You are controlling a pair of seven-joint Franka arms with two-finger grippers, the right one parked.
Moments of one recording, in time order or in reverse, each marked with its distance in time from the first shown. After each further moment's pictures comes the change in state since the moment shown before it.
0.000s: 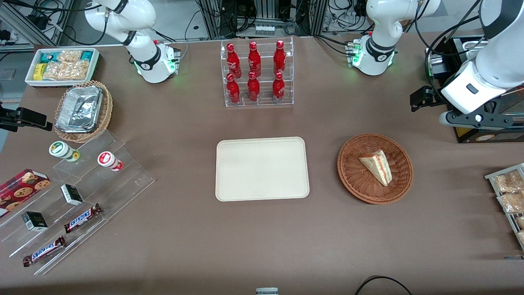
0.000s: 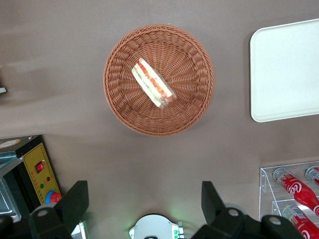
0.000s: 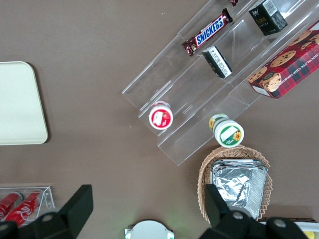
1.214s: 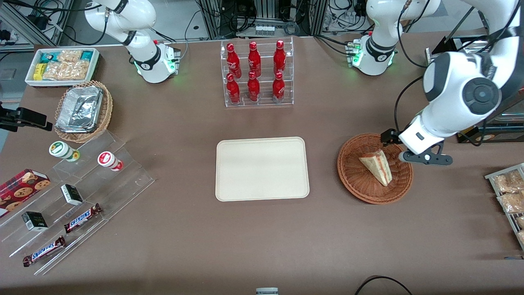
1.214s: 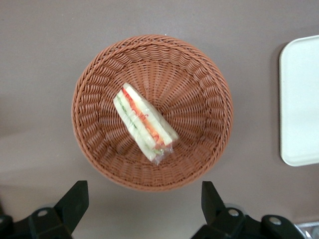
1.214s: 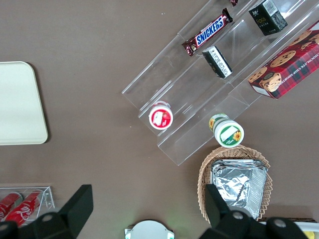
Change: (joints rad) arm -0.003 0.042 -0.009 -0.459 0.001 0.584 -0.005
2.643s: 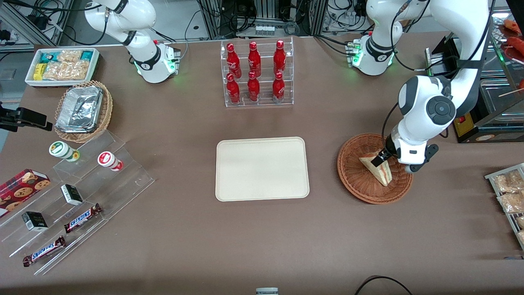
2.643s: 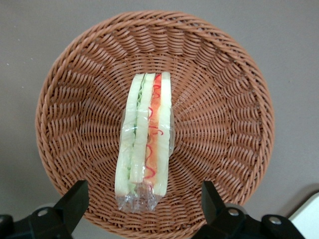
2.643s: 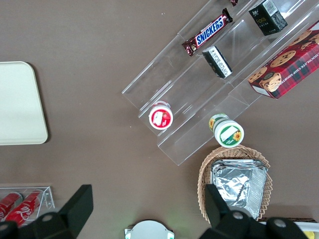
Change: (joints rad) arm -0.003 0.094 -0.002 -0.201 0.001 0.342 -0.837
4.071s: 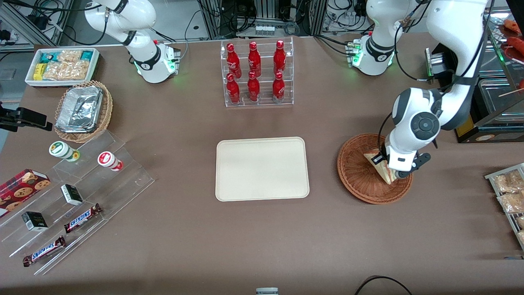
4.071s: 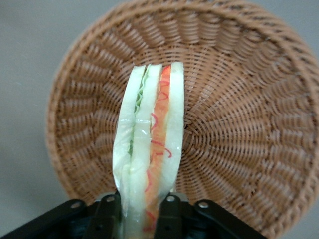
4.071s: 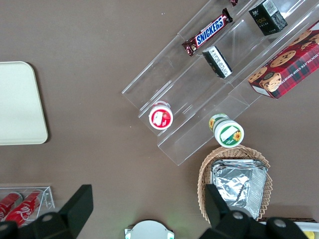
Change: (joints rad) arm 0.000 0.076 -0.011 0.088 0.130 -0.133 0.065
